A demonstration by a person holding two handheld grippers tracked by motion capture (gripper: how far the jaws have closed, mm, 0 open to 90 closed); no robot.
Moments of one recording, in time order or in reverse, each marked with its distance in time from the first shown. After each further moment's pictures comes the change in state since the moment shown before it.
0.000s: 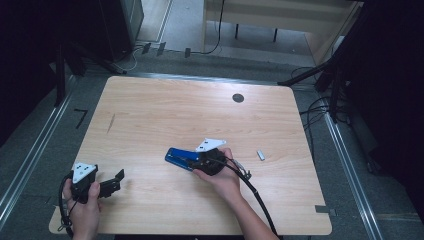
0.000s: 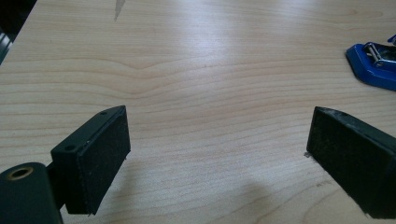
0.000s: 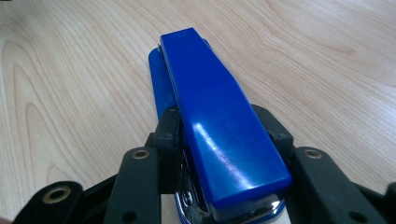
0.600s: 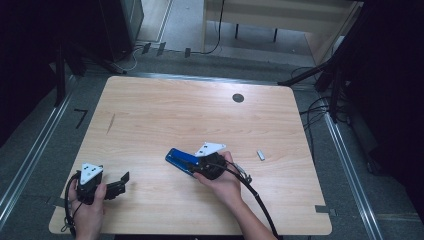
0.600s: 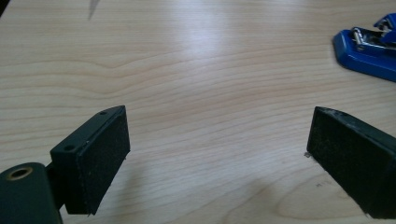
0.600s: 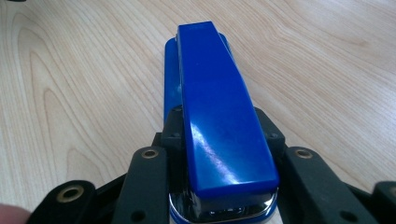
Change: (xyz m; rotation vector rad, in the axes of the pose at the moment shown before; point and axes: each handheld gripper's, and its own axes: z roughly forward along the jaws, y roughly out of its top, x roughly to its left) left arm -0.021 0.001 0.001 0.027 -0.023 0.083; right arm 0.010 -0.006 -0.006 0.012 0.005 -0.013
